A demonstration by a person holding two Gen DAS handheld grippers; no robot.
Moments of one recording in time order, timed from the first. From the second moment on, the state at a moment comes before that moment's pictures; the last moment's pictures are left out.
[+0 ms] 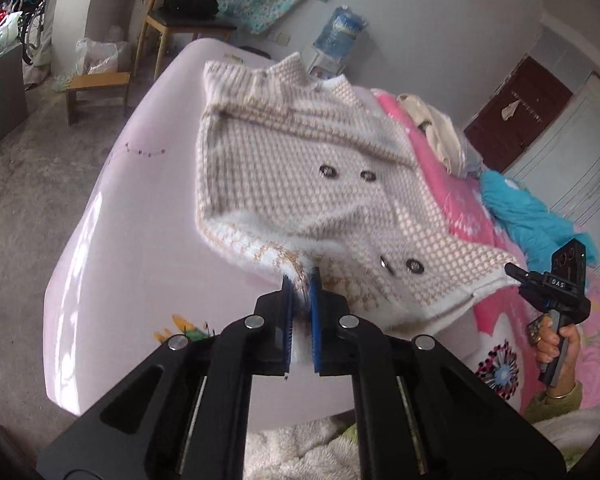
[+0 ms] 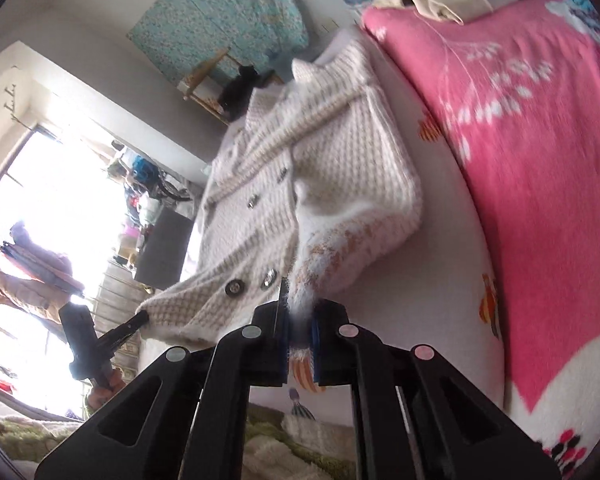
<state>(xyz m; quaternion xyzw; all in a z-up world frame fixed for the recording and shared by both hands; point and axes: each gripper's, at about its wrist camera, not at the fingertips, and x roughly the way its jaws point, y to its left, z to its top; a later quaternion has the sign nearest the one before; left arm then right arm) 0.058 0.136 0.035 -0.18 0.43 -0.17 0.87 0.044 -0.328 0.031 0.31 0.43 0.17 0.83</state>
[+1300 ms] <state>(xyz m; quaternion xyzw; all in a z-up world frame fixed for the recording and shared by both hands) 0.183 0.160 -0.073 -0.40 0.42 -0.10 0.81 0.177 -0.306 -0.059 0.32 0.38 -0.01 0.87</state>
